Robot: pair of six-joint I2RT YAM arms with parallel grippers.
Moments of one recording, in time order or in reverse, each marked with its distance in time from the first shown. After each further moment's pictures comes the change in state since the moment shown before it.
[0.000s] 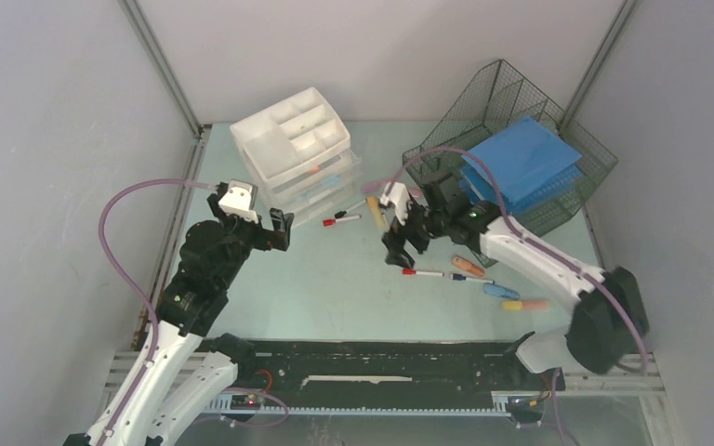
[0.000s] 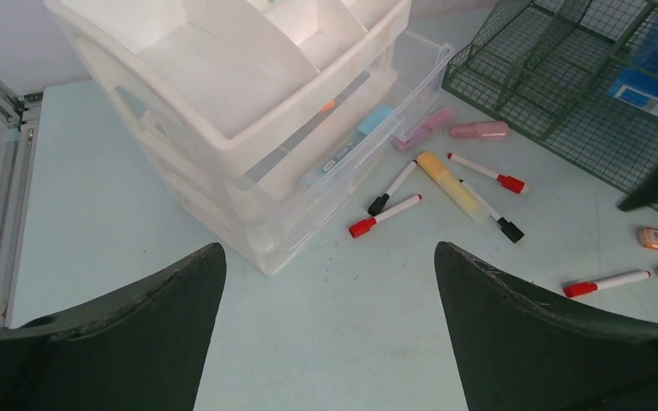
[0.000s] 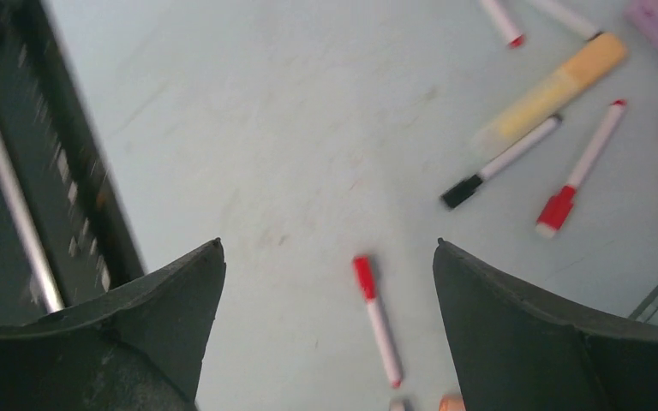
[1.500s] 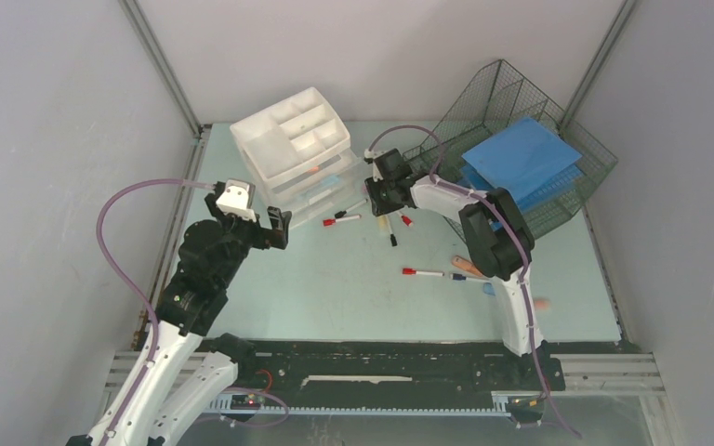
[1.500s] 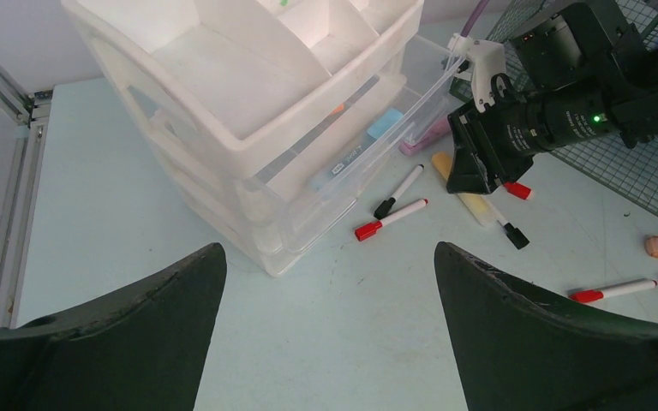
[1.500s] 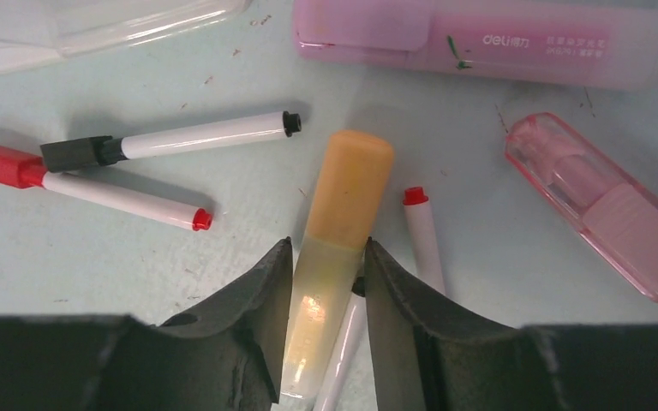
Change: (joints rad) left arm 0.019 0.001 0.000 0.009 0.001 -0.006; right arm -0.065 0.853 0.552 0.233 0.459 0.598
